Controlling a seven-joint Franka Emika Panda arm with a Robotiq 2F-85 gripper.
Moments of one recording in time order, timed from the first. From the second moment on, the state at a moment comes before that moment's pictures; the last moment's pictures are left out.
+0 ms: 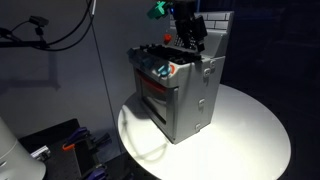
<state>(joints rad) -0.14 -0.06 -0.04 -2.12 -0.21 2.38 0.33</state>
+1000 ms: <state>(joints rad) -0.11 0.02 -0.05 -2.01 -0.21 2.40 0.35</state>
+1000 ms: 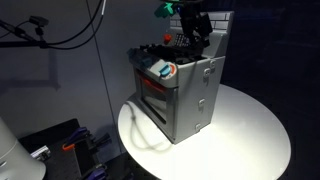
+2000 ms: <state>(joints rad) -0.10 0.06 -0.06 -1.96 -0.21 2.41 0.37</state>
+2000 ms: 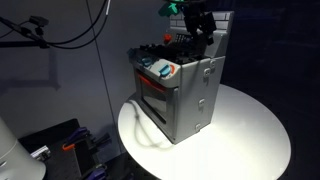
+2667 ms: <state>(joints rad) -0.10 0.08 -0.06 -1.93 -0.21 2.41 0.37</state>
